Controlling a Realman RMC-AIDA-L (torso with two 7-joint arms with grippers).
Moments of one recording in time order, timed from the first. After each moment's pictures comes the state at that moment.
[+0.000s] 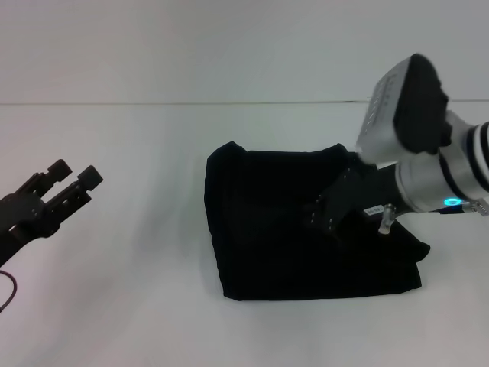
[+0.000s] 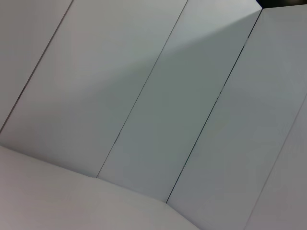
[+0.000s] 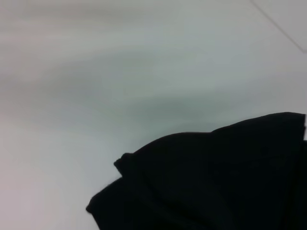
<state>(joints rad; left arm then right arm) -0.32 -2.14 0.21 0.47 1.77 1.62 -1.25 0.61 2.10 -1.39 -1.18 -2.31 -1.26 2.03</state>
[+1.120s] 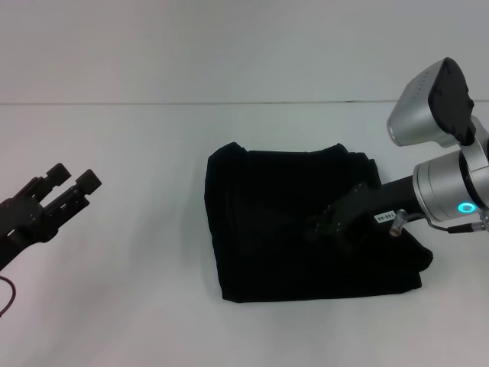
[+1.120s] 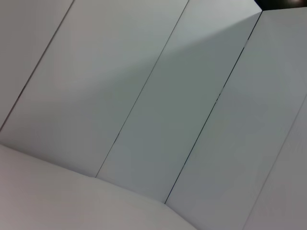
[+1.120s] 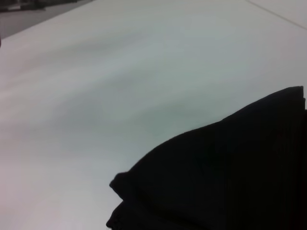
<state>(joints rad) -0.31 -2.14 0.21 0.46 1.77 1.63 -1.25 0.65 2.09 -1.22 -1.00 -2.23 -1.34 2.03</state>
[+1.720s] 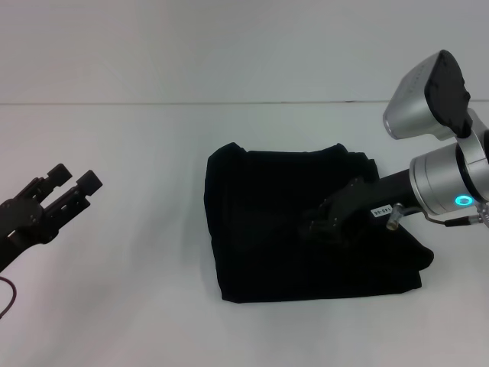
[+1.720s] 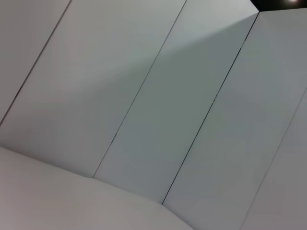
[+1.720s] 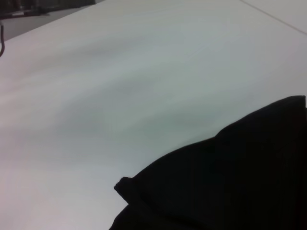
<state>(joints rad) -0.31 -2.14 0.21 0.46 1.77 1.64 -1.25 0.68 2.09 -1.21 -1.00 -2.23 -1.35 2.04</state>
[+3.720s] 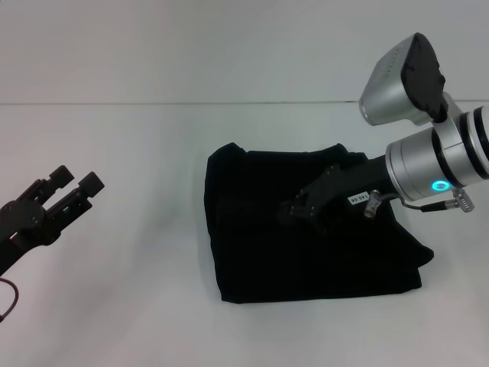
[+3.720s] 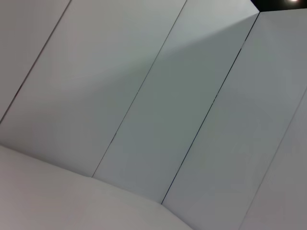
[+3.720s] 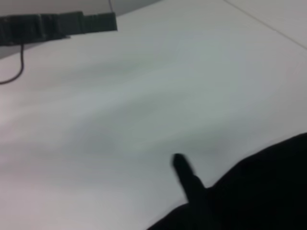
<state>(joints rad) -0.31 -2.15 0.22 0.46 1.77 1.64 -1.25 0.75 2.09 -1.22 -0.95 -2.20 -1.34 2.01</state>
